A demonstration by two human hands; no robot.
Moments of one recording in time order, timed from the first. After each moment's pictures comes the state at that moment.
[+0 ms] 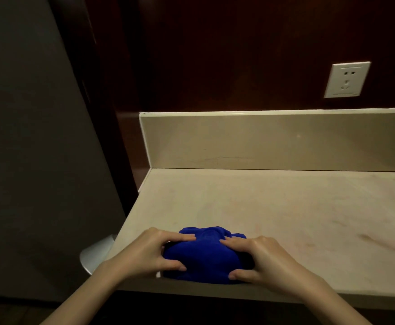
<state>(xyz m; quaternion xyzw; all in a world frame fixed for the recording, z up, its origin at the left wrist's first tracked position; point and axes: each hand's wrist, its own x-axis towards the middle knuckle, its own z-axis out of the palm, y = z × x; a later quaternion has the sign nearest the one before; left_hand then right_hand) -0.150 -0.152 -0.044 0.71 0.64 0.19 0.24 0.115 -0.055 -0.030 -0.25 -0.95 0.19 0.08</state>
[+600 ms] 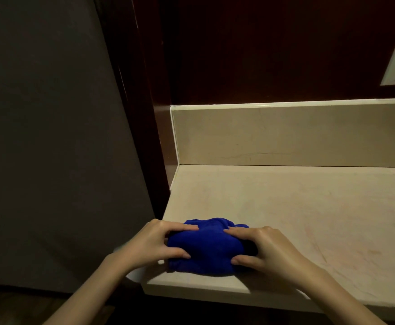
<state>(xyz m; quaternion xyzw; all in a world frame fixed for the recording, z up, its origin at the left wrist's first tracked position) -0.241 -0.169 -0.045 0.68 0.64 0.24 0.26 0.017 -0.062 -0.041 -0.26 -0.94 0.20 0.10</state>
